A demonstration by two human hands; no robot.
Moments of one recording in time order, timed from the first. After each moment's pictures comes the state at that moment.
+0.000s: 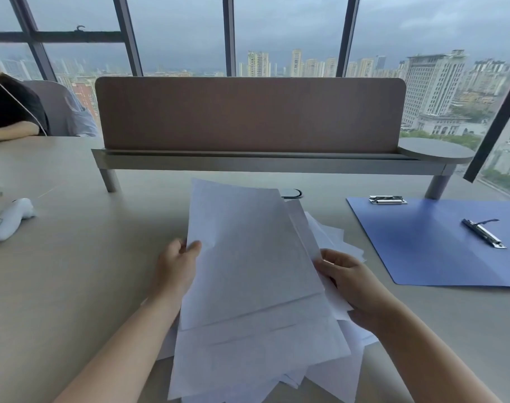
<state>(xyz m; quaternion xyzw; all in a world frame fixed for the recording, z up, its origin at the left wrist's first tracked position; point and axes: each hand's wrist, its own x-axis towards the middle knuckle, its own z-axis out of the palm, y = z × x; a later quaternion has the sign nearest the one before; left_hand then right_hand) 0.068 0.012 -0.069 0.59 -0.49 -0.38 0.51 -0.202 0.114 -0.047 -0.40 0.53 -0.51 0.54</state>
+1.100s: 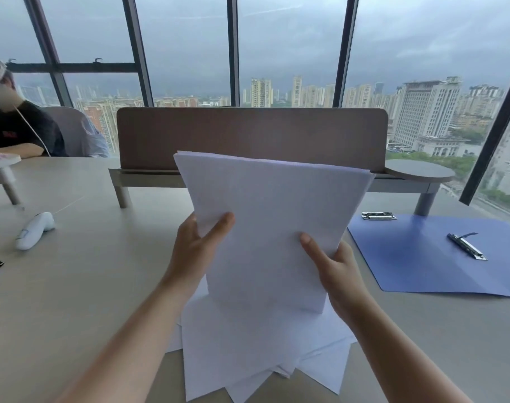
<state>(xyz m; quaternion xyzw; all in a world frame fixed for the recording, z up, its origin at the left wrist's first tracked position) 0.043 0.068 0.015 0.33 -0.60 -0.40 0.61 -0.169 0.135 -0.008 -0.46 0.43 -0.67 0.40</state>
